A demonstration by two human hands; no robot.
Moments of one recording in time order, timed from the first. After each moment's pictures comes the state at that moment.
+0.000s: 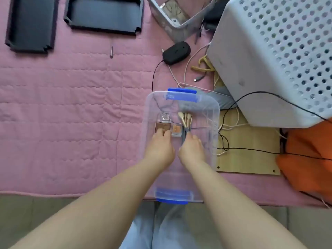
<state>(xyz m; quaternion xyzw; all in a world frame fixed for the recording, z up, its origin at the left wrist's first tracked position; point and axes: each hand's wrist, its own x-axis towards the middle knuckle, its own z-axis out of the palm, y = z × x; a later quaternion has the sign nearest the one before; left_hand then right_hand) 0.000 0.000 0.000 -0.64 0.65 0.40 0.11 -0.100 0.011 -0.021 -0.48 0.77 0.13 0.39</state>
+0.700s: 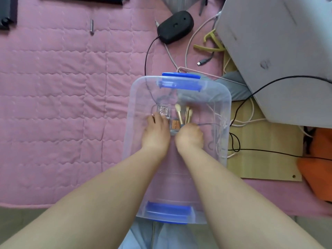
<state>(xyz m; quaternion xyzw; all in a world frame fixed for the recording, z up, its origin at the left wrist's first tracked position) -0.009 -0.028 -0.087 -0.63 0.74 0.15 0.21 -0.099 -0.031 -0.090 -0.31 0.86 0.09 0.38</state>
